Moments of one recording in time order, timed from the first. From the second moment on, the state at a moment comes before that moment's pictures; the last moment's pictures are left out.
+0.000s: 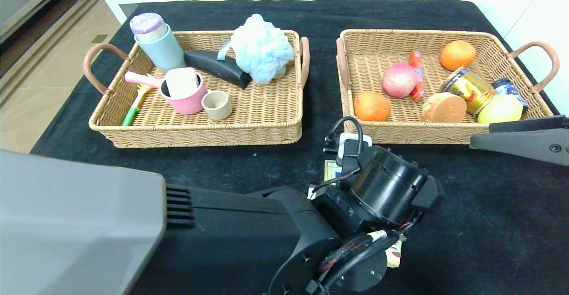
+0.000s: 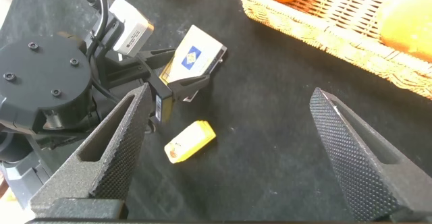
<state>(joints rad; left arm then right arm) -1.06 2.09 -1.49 0.01 0.81 -0.42 0.17 1.28 -1.17 0.28 0.56 -0.03</state>
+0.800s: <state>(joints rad) -1.05 1.96 -1.45 0.20 0.82 -0.34 0.17 1.28 -1.17 0.28 0.56 -0.03</state>
